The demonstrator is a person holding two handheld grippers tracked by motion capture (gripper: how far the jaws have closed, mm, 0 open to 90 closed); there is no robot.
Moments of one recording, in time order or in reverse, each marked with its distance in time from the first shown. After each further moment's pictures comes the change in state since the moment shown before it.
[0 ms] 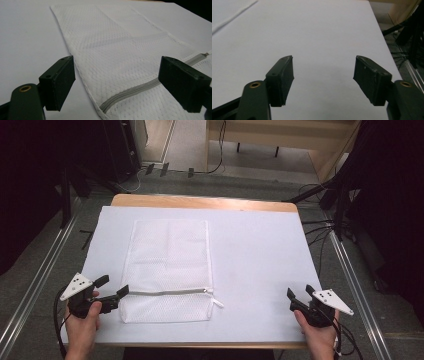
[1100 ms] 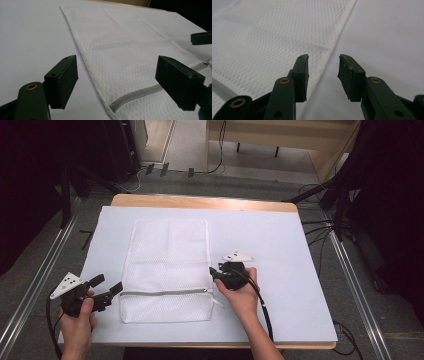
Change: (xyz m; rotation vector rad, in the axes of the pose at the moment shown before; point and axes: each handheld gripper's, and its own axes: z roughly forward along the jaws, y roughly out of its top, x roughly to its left) left arm 0.014 0.000 -0.007 -0.030 0.002 -0.067; right arm 0.186 0.066 0.118 0.237 0.351 -0.069
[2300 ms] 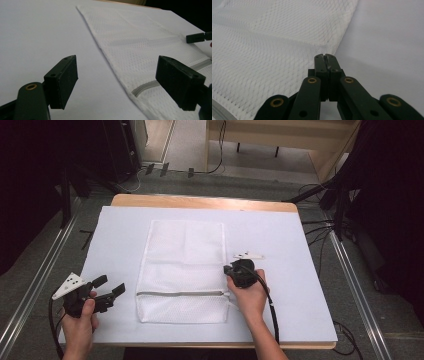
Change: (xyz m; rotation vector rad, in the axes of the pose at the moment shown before) left arm -0.004 -0.001 0.003 0.010 -0.030 0.005; right arm -0.029 -0.005 -0.006 0.062 -0.052 0.102
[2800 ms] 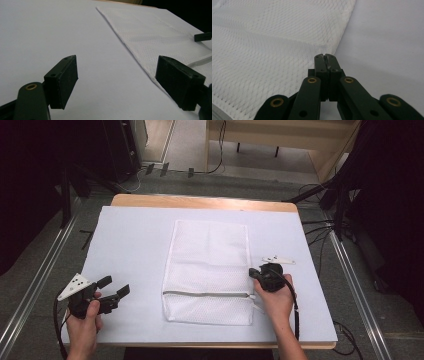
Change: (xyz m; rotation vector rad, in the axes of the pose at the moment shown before) left arm -0.011 -0.001 0.004 0.005 -0.019 0.010; right arm -0.066 -0.019 -0.034 -0.013 -0.052 0.042
